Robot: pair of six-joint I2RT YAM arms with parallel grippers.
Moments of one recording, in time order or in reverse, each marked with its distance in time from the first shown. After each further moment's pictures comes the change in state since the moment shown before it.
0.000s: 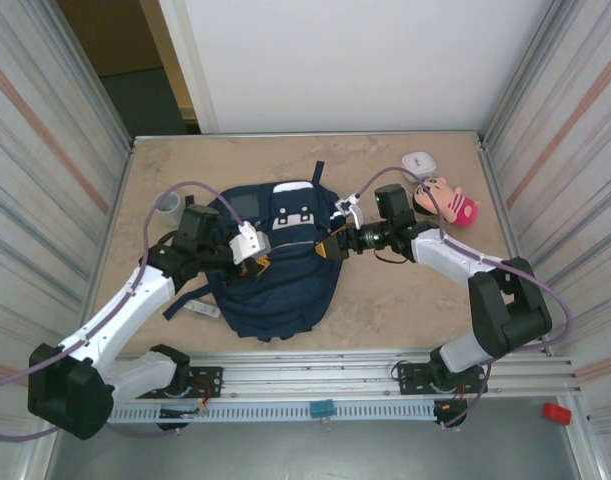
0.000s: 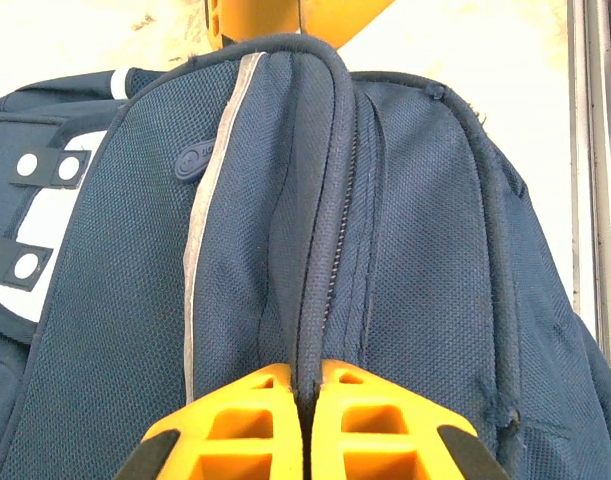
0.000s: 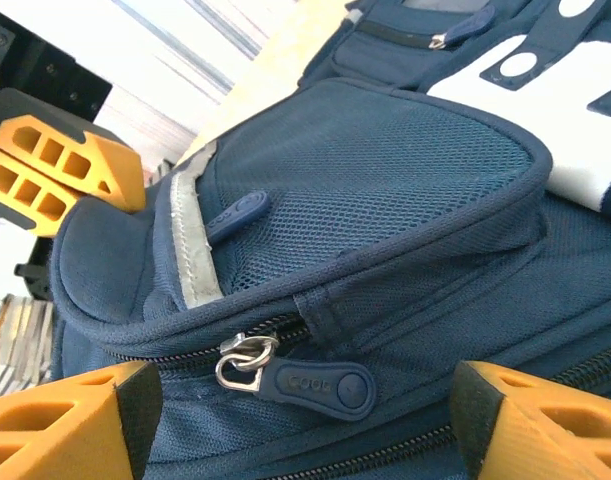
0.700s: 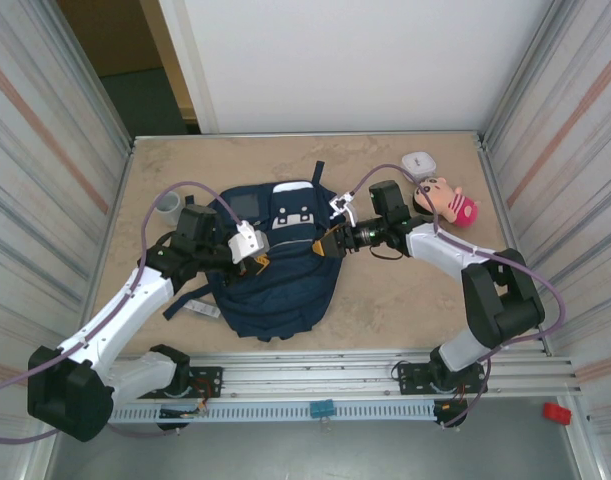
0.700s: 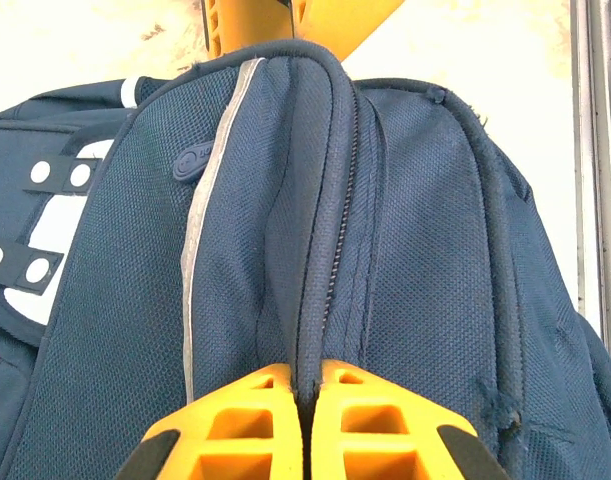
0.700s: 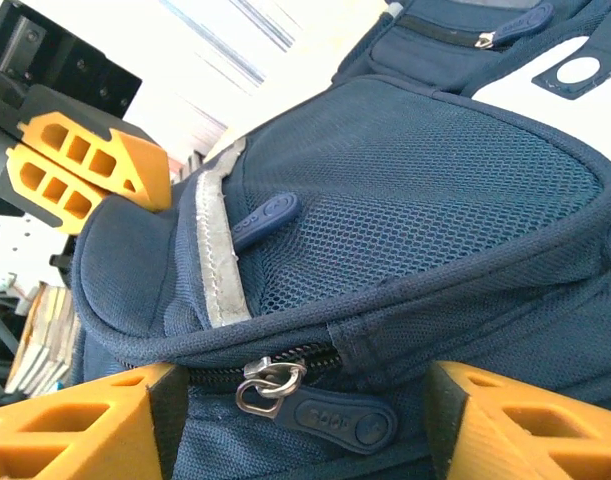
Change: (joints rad) left arm 0.006 -0.010 -0.004 0.015 0.007 -0.005; right arm 0.013 0.051 0.053 -0.018 -0.060 -0.009
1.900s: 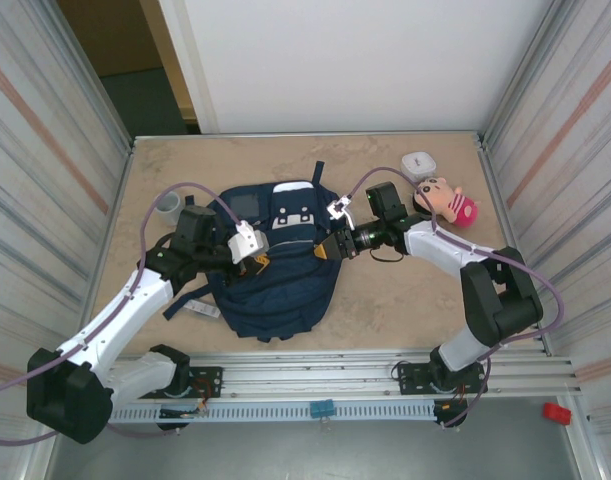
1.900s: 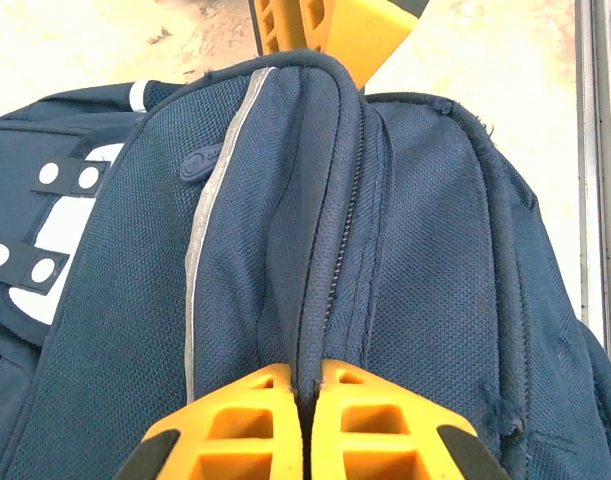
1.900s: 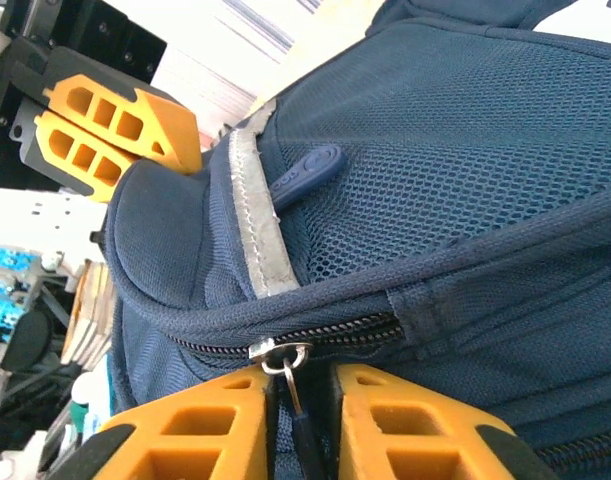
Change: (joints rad) left arm 0.000 -0.011 -0.014 0.023 -0.004 -0.022; right arm 0.010 0.012 0.029 -0.129 -0.059 -0.033
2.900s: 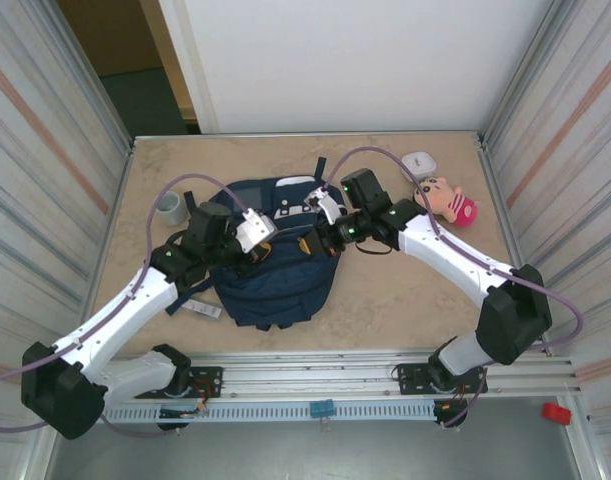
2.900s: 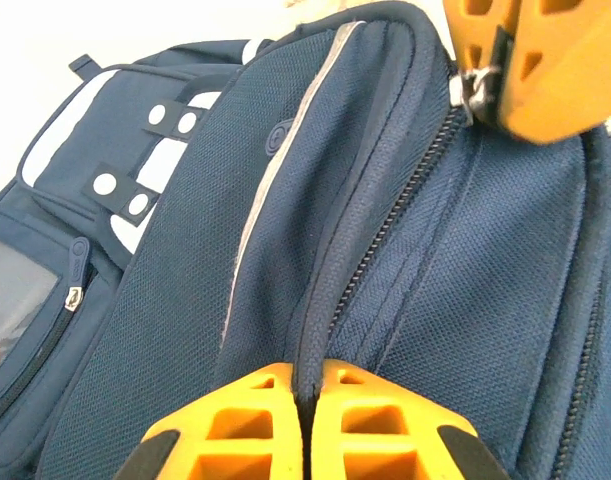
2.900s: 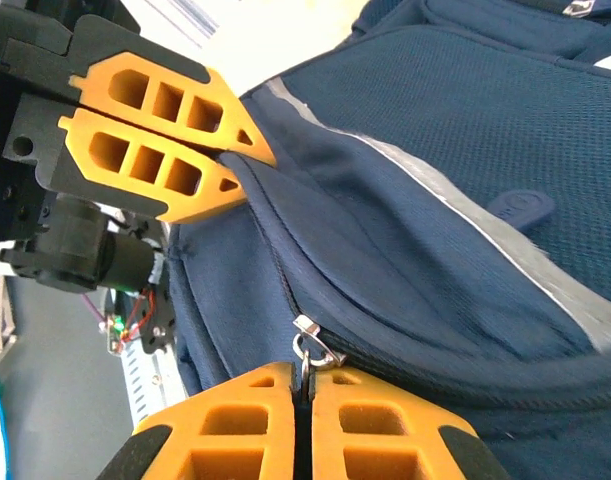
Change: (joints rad) left arm -0.149 0.020 0.075 0.037 -0.400 -0.243; right arm 0.215 -0.079 0.274 -0.319 0.406 0.003
